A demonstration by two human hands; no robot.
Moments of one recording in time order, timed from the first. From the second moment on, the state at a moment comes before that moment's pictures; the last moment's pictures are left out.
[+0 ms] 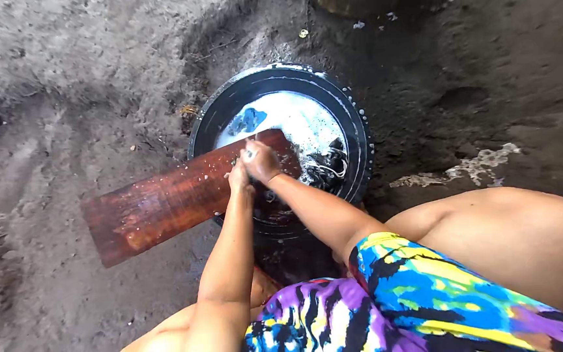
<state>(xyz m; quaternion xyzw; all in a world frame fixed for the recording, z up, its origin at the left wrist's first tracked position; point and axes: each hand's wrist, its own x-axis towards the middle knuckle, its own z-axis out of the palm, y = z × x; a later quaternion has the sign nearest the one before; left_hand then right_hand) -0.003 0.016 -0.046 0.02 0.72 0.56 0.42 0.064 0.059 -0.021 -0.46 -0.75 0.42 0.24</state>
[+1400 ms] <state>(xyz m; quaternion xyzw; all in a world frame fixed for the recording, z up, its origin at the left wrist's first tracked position) -0.112 -0.071 -0.058 0.62 0.78 0.00 0.11 0.069 0.142 -0.117 -0.58 -0.74 0.33 0.00</state>
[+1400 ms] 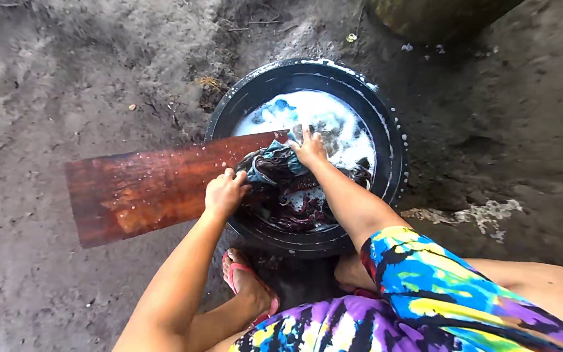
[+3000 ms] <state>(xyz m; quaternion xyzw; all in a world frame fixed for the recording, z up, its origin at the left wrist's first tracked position) -0.162 -0.054 0.089 0.41 0.83 0.29 0.26 0.172 0.192 -0.019 -0.54 -0.55 0.60 0.21</state>
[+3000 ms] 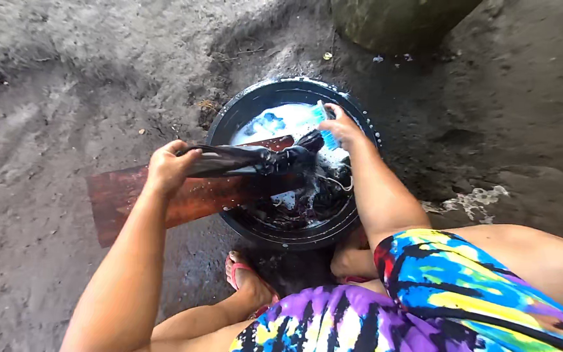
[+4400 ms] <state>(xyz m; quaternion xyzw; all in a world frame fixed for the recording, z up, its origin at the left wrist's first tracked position) -0.143 -0.099 -0.041 0.62 0.77 -0.10 0.06 0.109 0.118 -0.131 -0.62 -0.68 0.40 0.07</state>
